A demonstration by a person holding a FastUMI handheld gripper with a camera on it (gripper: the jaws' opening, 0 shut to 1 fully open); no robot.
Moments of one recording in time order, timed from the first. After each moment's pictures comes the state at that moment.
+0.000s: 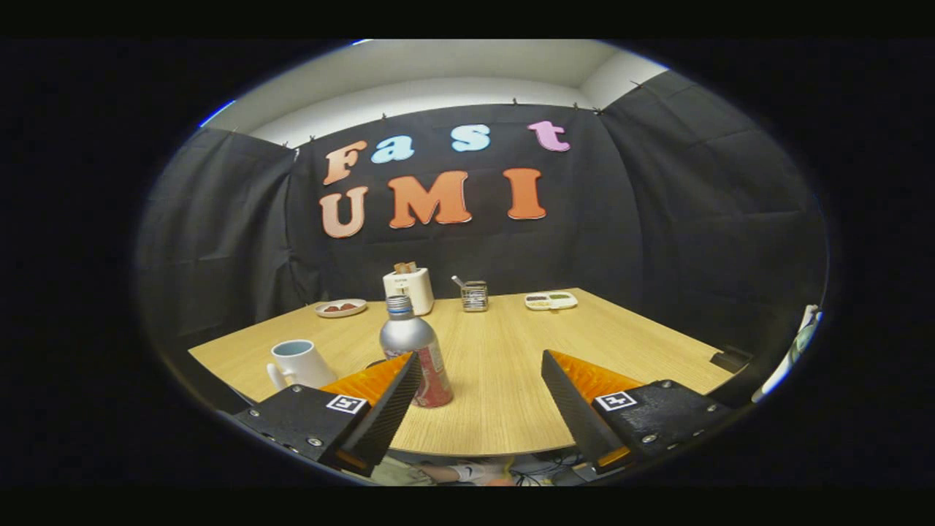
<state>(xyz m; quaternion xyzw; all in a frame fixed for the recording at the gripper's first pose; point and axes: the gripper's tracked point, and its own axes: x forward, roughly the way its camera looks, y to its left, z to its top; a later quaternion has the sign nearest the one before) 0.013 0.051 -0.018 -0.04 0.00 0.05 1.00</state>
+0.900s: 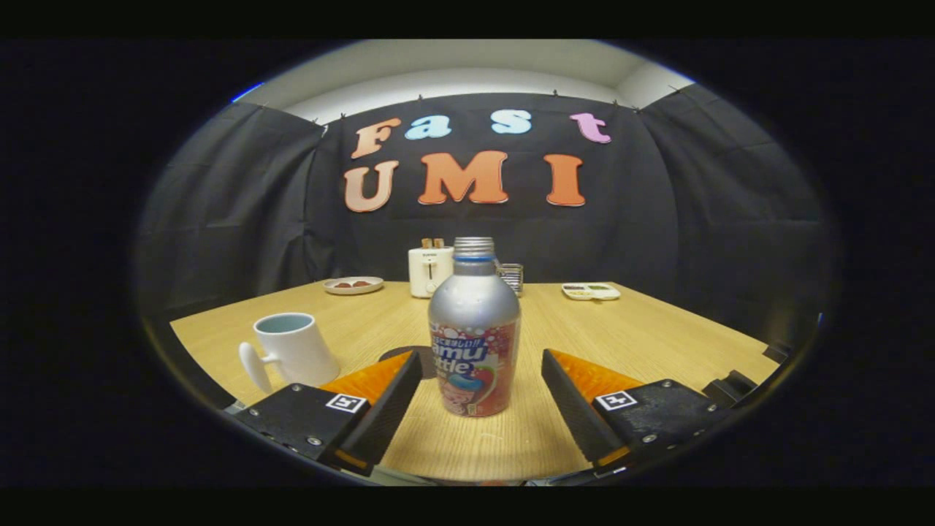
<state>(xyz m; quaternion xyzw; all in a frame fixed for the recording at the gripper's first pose) 0.072 0.105 -0.078 -0.07 0.02 0.07 0.99</state>
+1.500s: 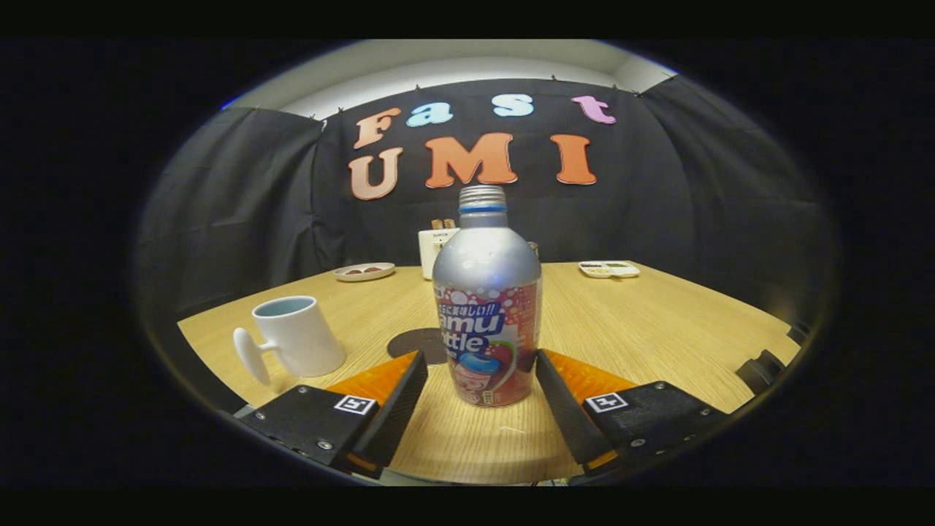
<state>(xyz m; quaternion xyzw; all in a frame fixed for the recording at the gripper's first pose) 0.080 0.117 -0.113 -0.06 0.06 0.09 0.99</state>
